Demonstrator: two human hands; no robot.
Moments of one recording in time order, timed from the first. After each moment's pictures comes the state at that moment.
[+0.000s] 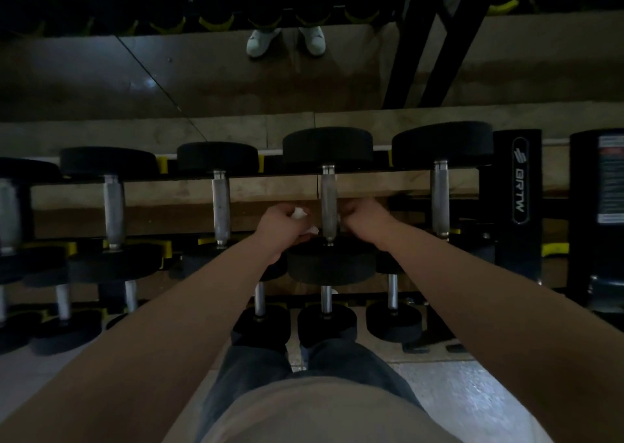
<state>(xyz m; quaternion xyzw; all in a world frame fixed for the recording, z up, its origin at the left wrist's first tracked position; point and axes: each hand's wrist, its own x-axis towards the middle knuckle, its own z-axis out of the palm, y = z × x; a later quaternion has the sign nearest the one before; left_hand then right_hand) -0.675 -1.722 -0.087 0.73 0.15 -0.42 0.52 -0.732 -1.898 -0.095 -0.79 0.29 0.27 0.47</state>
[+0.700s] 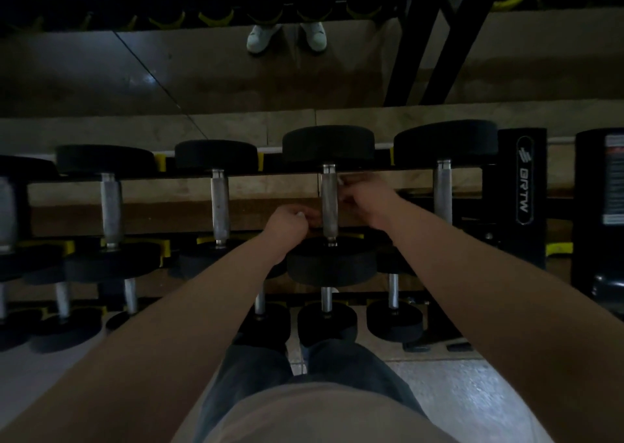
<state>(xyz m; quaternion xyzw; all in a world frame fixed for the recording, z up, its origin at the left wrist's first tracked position) -0.677 -1.739 -0.083 0.81 0.09 -0.40 0.42 -0.698 -1.911 -0.097 -0.63 0.39 0.20 0.64</state>
